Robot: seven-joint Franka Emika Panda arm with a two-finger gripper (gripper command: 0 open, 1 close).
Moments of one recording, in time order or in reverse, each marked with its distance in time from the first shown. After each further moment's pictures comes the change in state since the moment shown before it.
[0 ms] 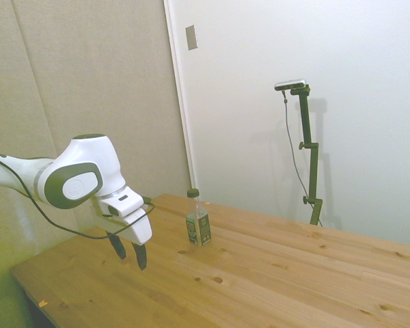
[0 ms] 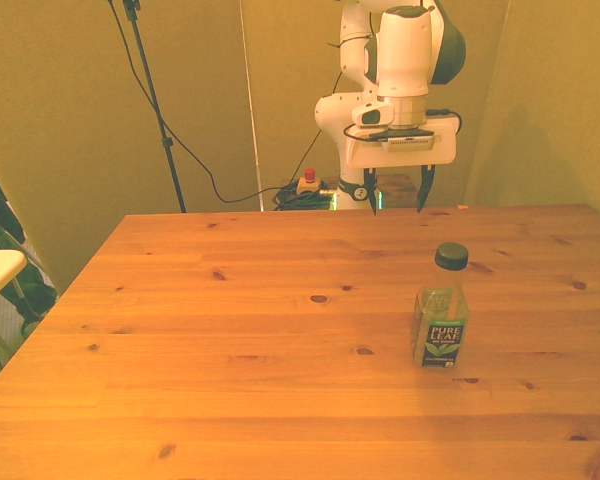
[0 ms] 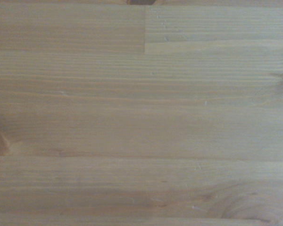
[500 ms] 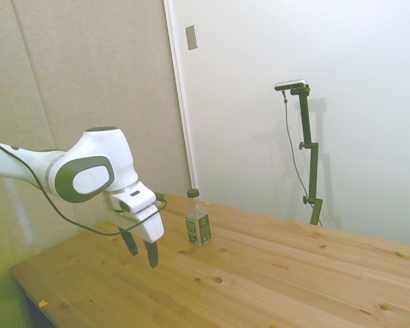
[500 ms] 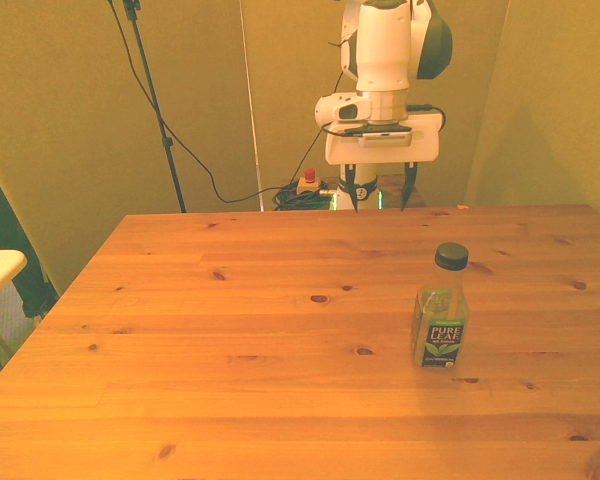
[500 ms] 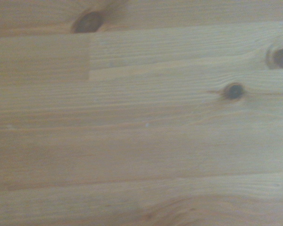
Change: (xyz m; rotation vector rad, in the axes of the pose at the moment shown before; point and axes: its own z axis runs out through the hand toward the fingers) arm 0.057 0.025 -0.015 -0.010 0.008 0.108
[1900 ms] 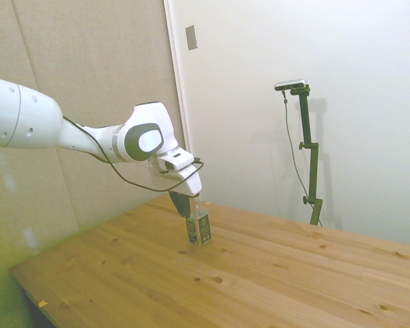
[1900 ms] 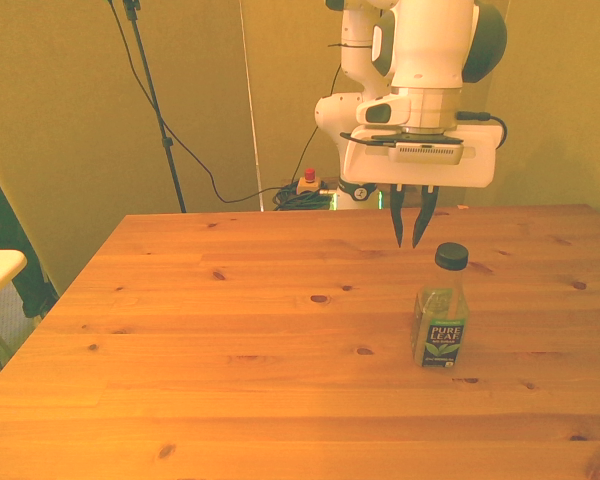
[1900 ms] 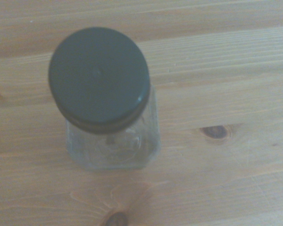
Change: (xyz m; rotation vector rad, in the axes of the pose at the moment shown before) arm 0.069 -0.161 -0.022 0.012 0.080 0.041
